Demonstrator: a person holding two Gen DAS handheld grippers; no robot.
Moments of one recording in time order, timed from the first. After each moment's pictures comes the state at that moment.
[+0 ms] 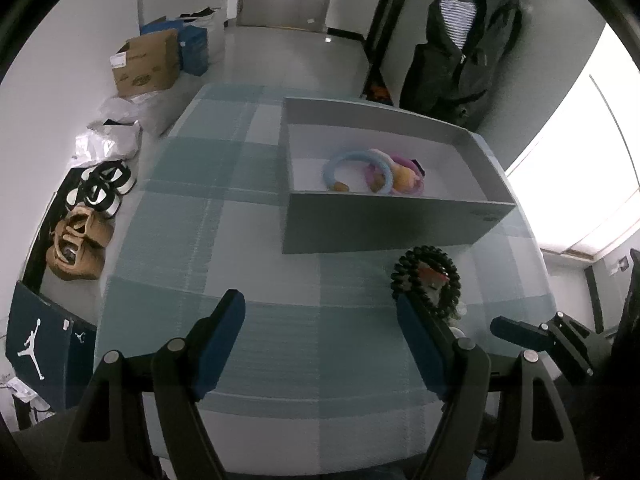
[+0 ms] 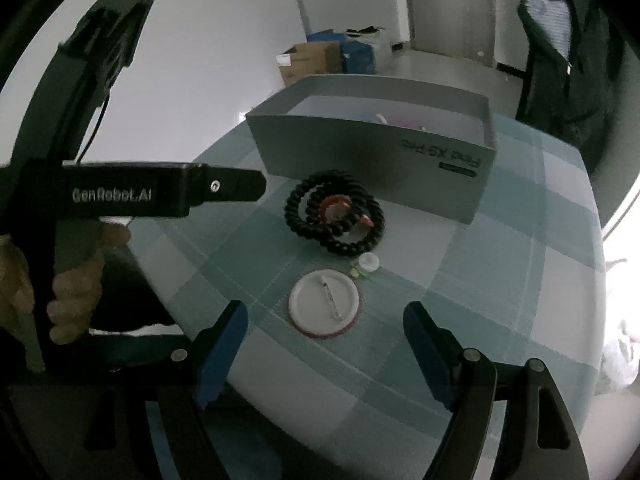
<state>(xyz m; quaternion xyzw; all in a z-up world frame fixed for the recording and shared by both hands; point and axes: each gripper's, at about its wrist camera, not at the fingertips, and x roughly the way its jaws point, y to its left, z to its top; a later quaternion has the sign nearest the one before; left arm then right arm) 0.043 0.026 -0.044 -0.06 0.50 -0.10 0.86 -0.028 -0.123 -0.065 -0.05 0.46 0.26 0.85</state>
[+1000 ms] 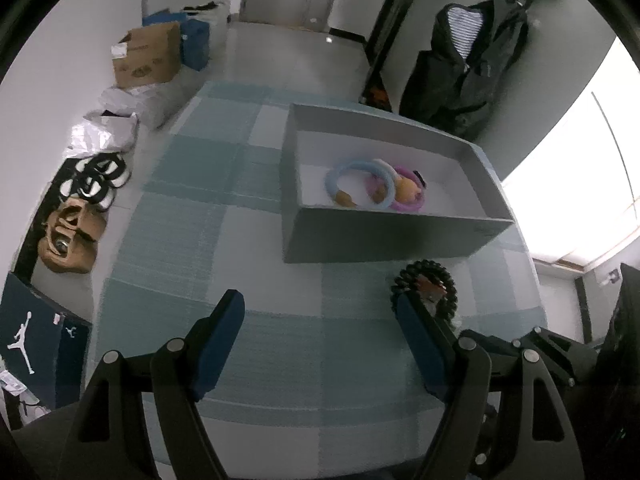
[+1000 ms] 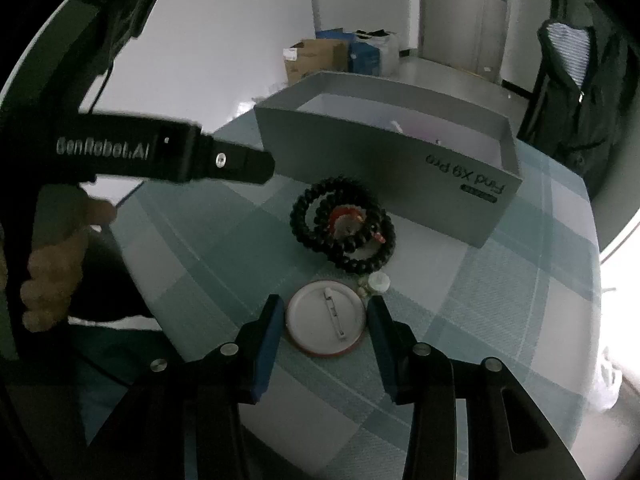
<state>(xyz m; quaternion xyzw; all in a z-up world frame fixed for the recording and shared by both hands) 0.049 0.034 -0.043 -0.09 0.50 -0.11 0.85 -0.024 -0.106 -0.064 -0.09 0.45 0.26 0.85</state>
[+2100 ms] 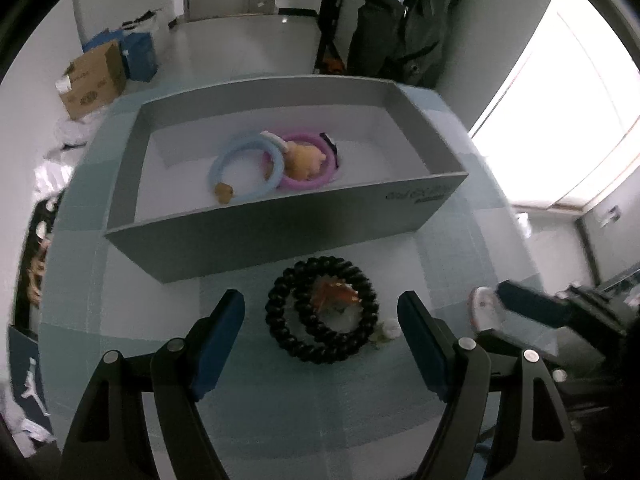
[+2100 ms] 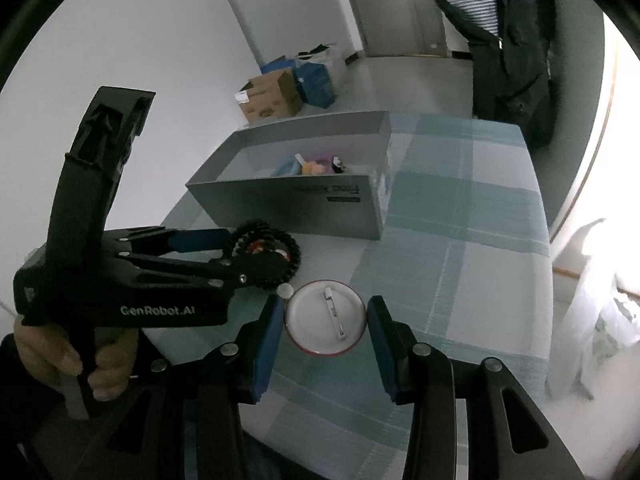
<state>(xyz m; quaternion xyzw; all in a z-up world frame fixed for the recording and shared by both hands) 0.060 -0.039 -0.055 0.01 0.52 -0.16 0.84 -0.008 -0.190 -0.040 0.05 0.45 0.21 0.87</state>
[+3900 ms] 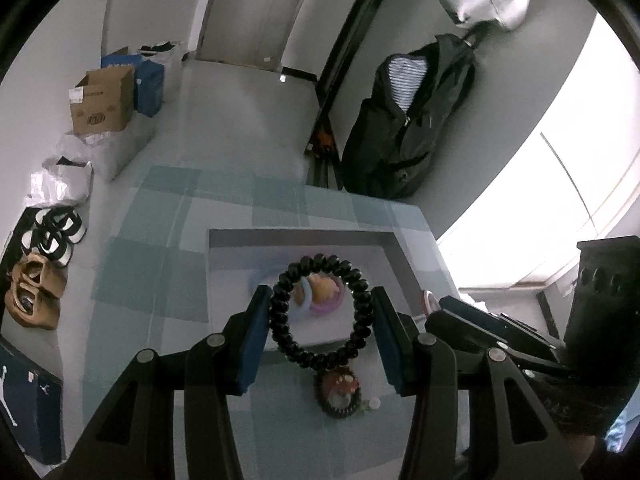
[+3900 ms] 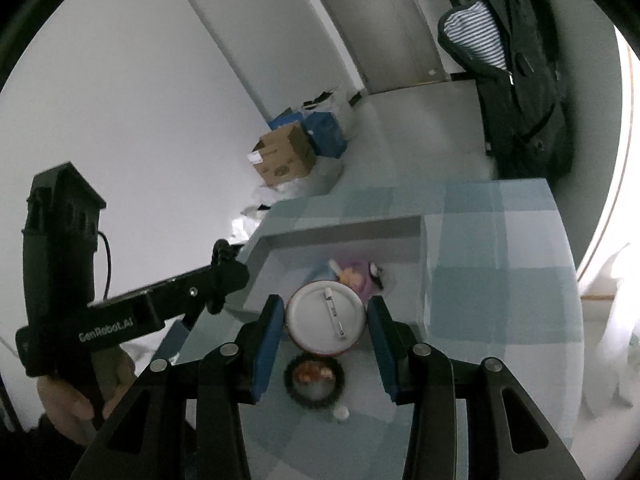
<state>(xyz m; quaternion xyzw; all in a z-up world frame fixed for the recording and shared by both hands) 0.085 0.019 0.008 -0.12 0.43 -0.19 0.88 0.047 -0.174 0.003 0.14 0.38 0.23 0.88</state>
